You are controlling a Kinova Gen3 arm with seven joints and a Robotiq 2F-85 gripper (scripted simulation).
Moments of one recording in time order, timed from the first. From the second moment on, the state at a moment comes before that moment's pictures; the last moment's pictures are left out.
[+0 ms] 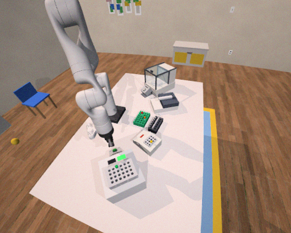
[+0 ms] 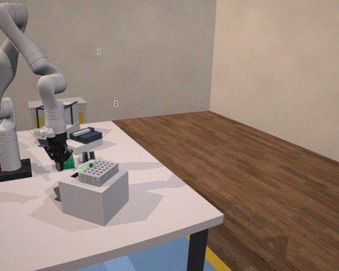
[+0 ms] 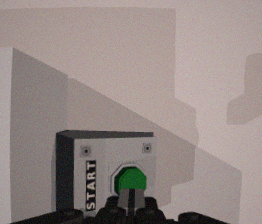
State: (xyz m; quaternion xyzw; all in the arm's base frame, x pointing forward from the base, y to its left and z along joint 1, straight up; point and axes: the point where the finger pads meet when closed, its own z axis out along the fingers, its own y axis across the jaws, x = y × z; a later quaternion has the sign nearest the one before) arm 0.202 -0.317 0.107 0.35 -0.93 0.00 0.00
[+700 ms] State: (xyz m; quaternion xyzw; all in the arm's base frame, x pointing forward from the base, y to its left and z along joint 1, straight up) arm 0.202 -0.317 0.131 0.35 -0.93 0.00 0.00
